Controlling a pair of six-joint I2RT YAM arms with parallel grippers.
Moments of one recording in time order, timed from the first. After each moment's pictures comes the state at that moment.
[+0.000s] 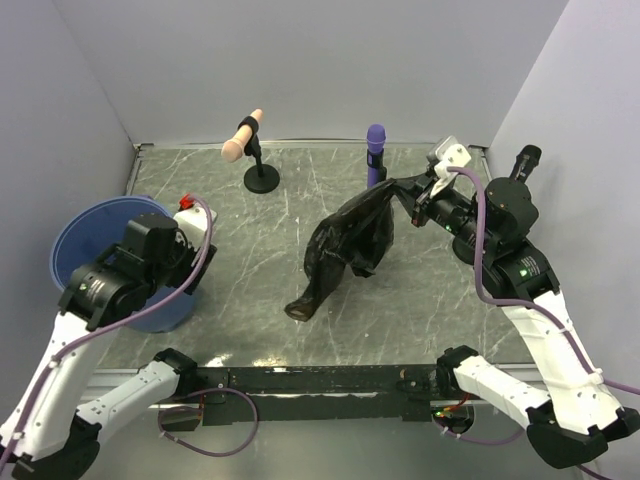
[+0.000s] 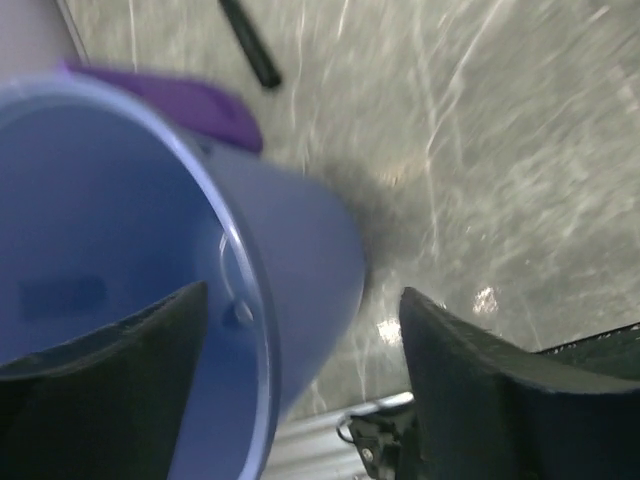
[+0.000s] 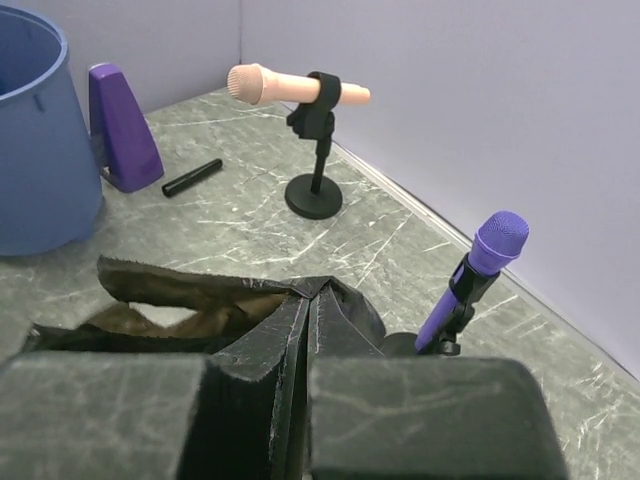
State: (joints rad) left arm -0.50 0.84 1.30 -1.20 -0.29 0.19; right arm 0.43 0.90 1.27 -0.36 -0.35 -0.17
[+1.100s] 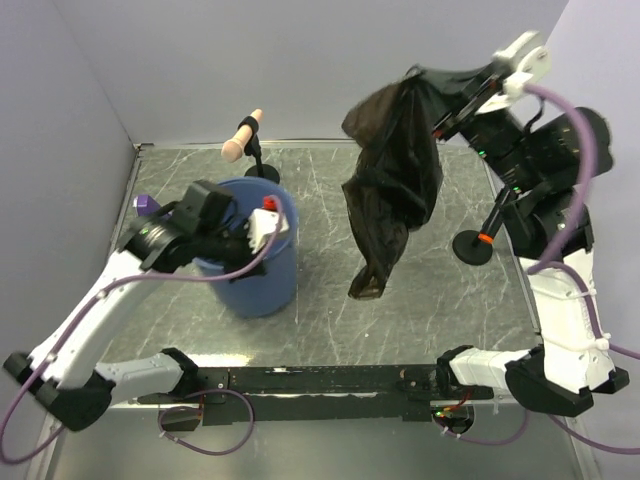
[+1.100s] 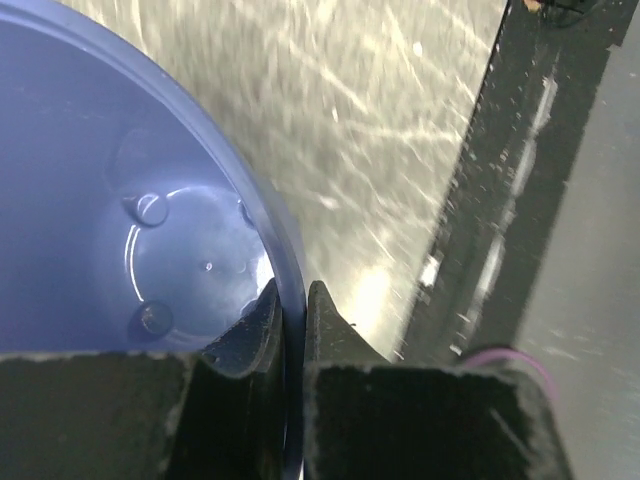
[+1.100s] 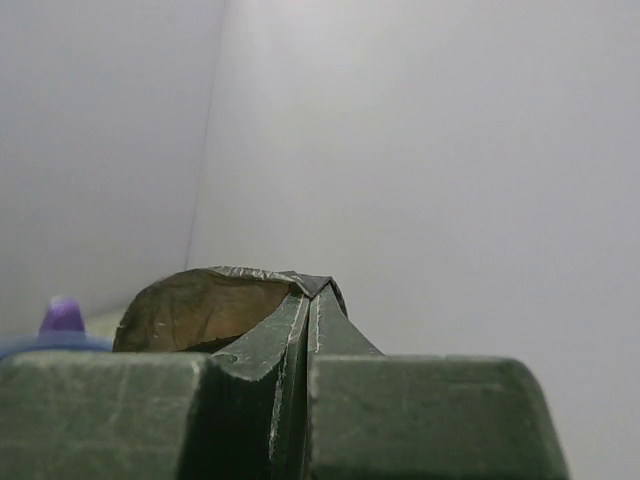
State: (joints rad) left arm -0.62 1.13 1.40 -1.14 0.47 0.42; right arm 0.42 1.22 1.94 -0.28 -0.35 -0.17
